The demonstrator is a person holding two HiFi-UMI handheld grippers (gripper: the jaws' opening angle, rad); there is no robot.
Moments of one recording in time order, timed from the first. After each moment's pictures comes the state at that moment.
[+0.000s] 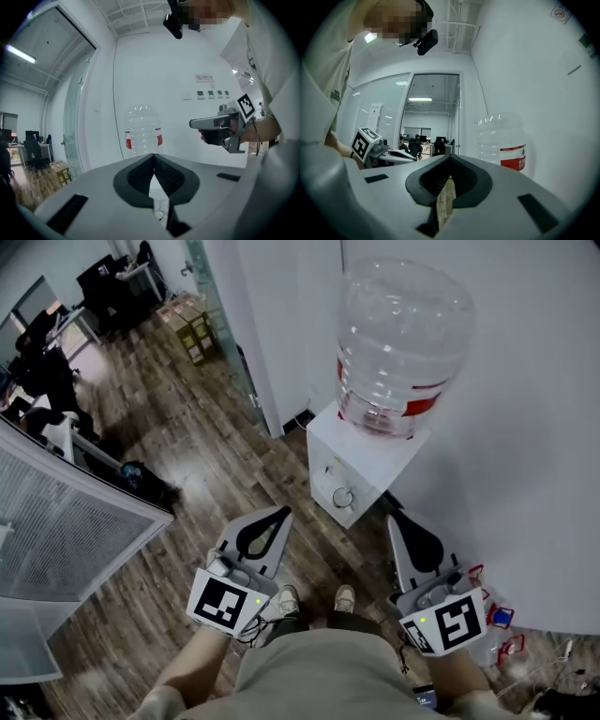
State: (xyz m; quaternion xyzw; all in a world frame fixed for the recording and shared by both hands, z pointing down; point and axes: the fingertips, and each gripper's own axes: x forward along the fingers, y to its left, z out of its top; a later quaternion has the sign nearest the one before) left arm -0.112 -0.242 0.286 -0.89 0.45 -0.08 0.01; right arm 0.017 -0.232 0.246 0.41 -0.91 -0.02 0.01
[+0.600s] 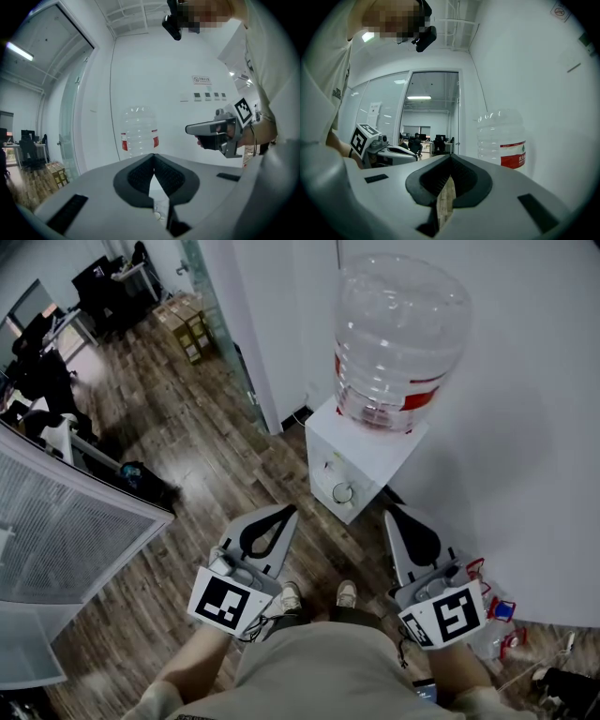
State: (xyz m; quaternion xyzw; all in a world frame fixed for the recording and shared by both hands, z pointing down) left arm -0.104 -0.237 0.280 -0.90 0.43 -0.07 0.00; right arm 0.014 -0.231 0.253 0.42 -0.91 0.00 0.02
